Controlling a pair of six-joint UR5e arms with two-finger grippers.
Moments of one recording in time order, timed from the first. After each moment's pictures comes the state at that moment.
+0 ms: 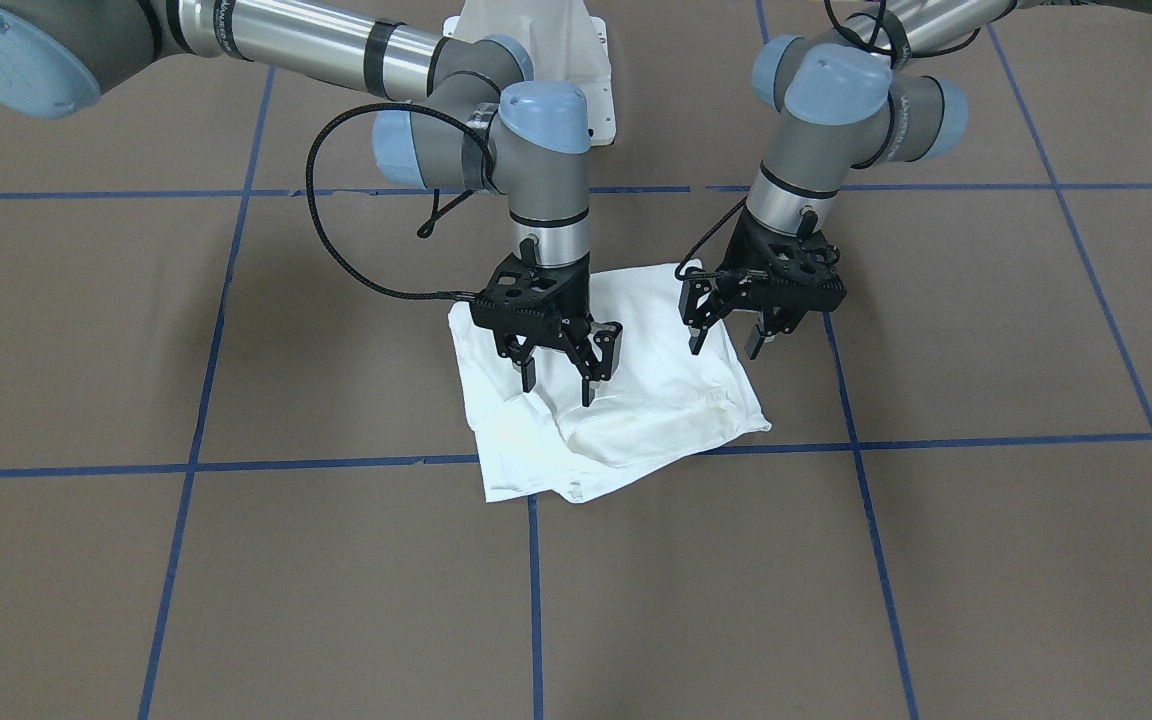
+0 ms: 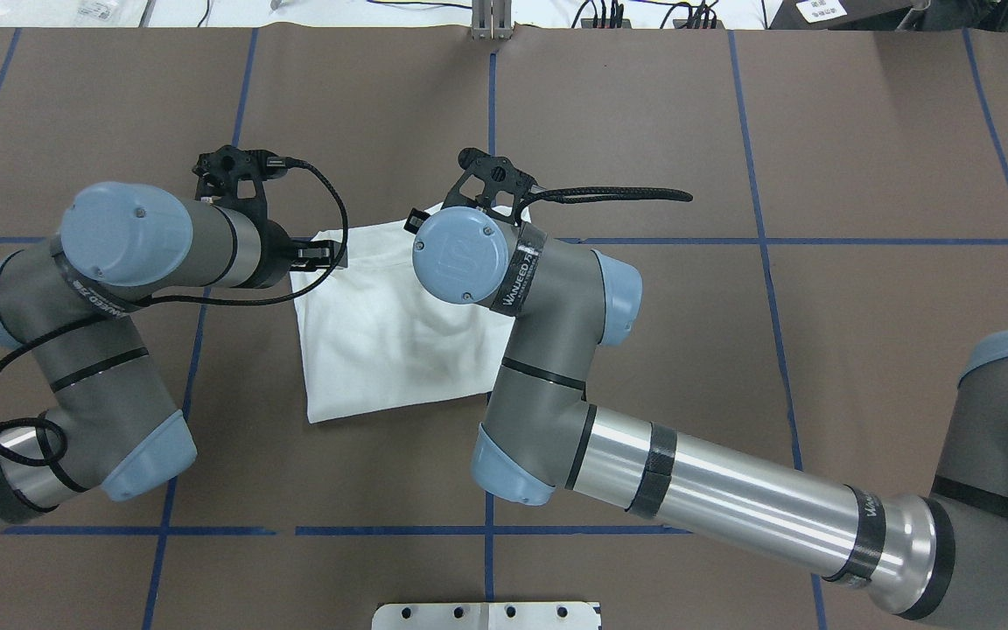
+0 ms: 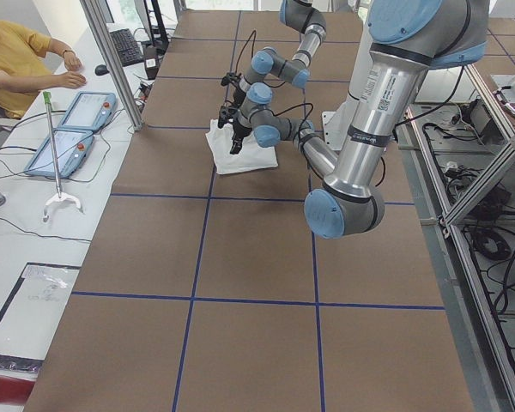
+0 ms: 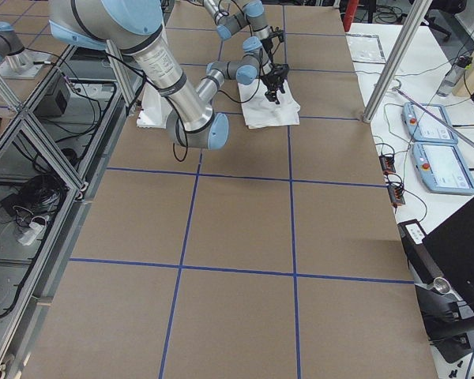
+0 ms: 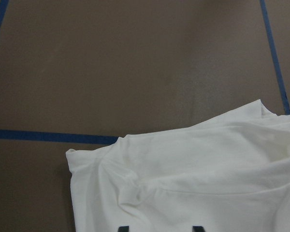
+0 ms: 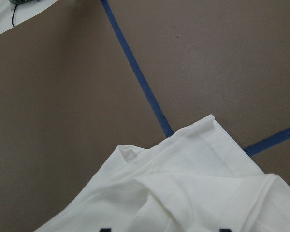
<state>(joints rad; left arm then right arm) -0.65 -1.96 -1.77 -2.00 -1.74 -1.14 0.45 -0.65 1.34 -1.34 1.40 1.69</state>
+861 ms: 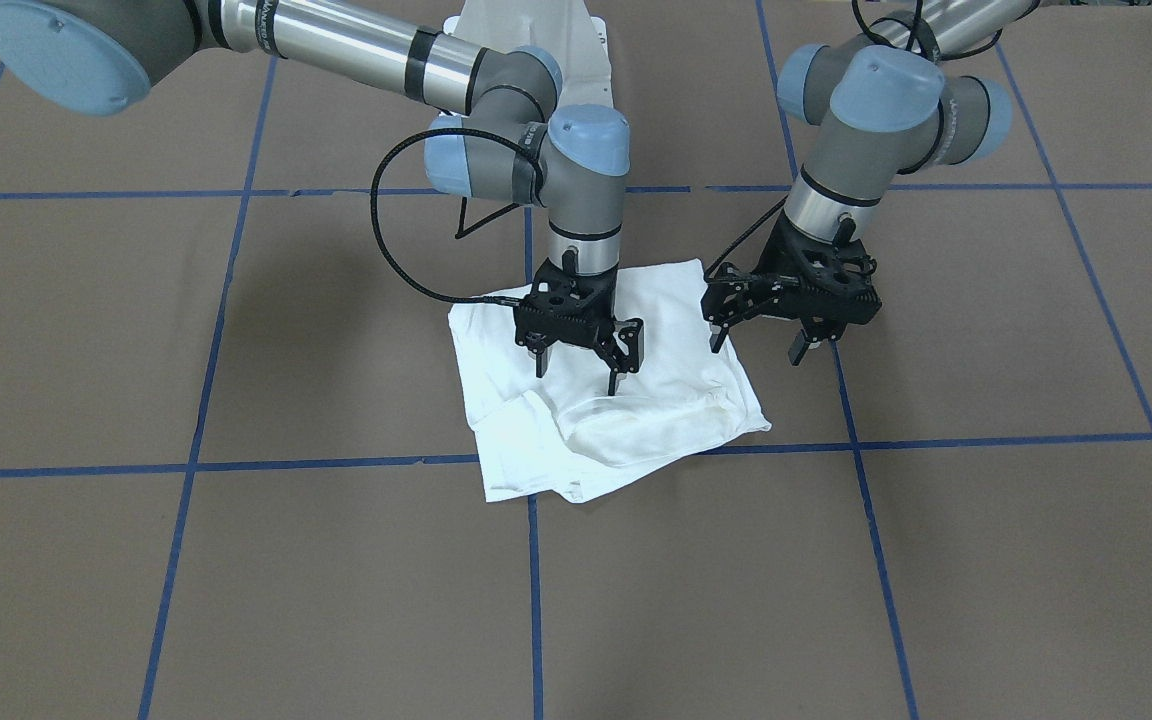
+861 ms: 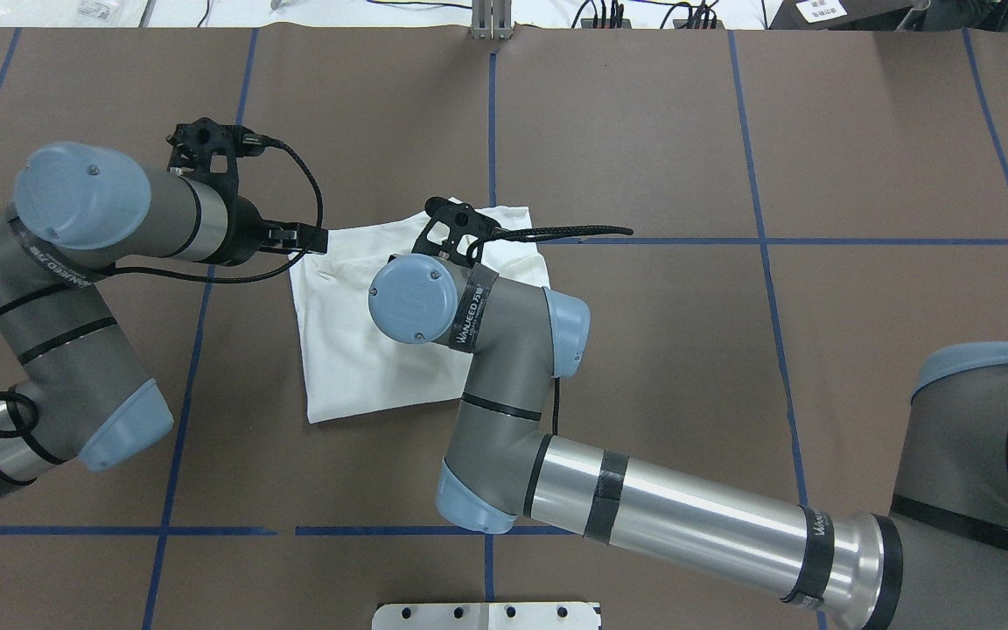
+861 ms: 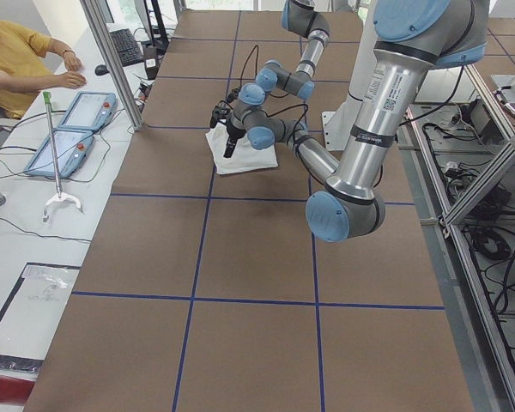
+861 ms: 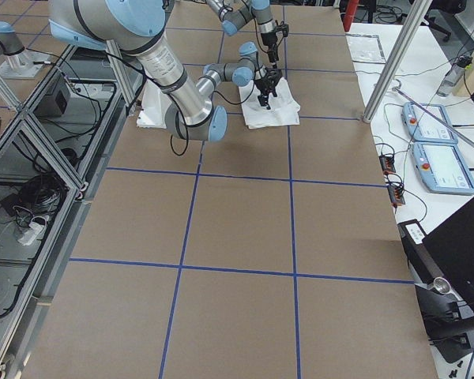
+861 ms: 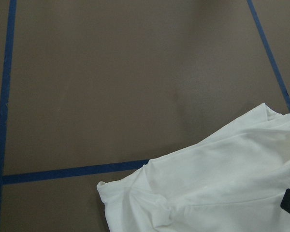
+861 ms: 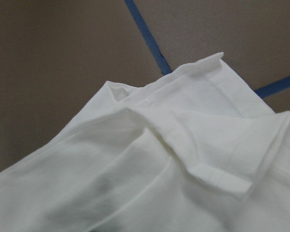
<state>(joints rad) -0.71 -1.95 -1.78 -2.00 -1.80 -1.05 0.40 -0.58 1.18 -1.35 1.39 1.68</state>
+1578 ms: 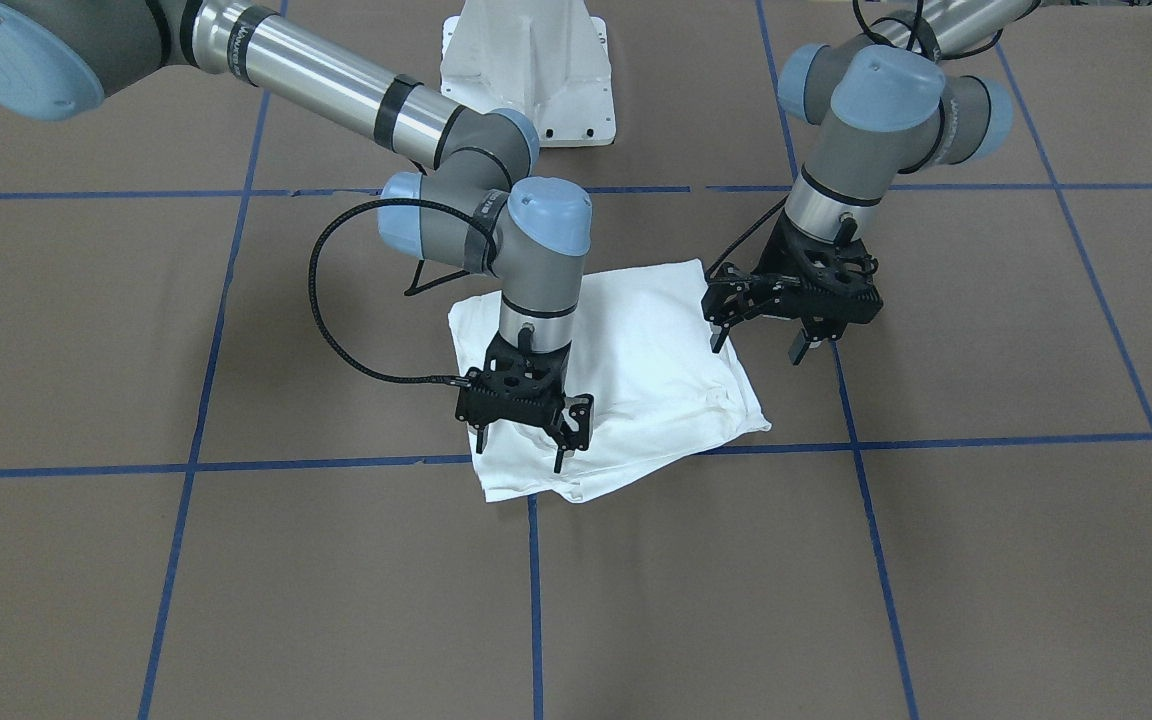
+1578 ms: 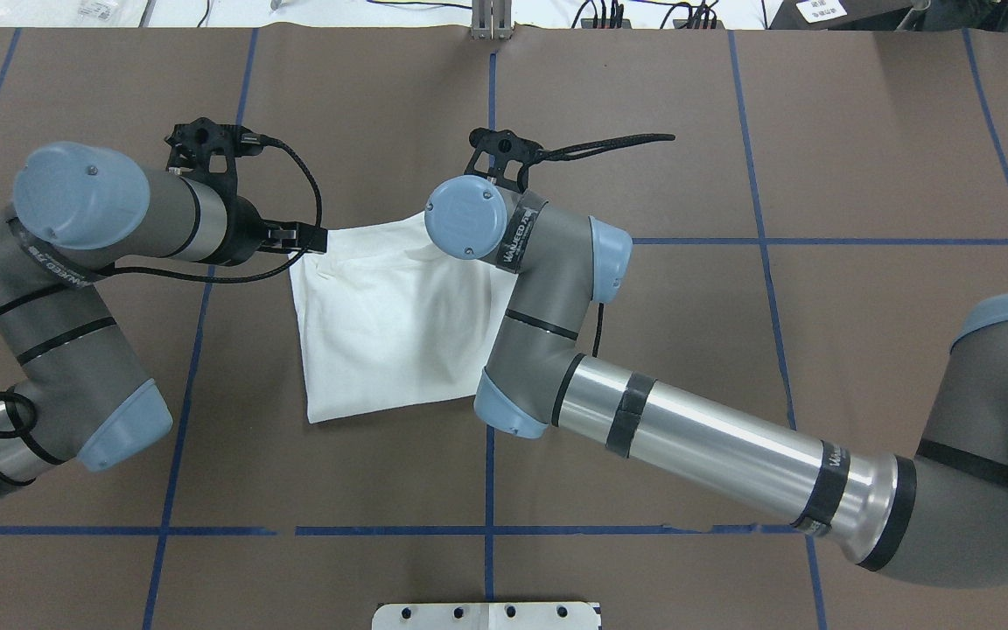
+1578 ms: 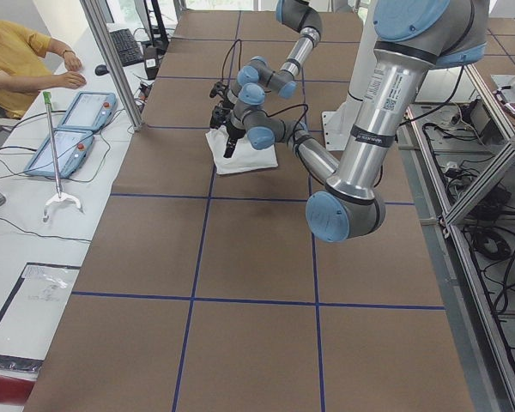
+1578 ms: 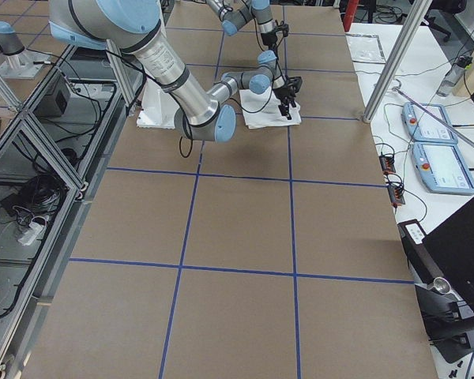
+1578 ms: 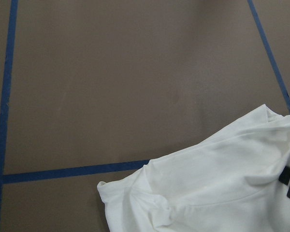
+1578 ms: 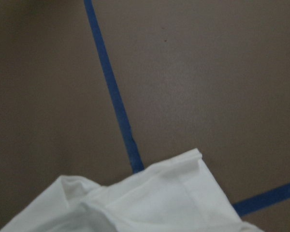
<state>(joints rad) -0.71 -1.94 -1.78 -2.00 -1.80 -1.06 0.53 -0.58 1.06 -1.27 1.38 1.48</state>
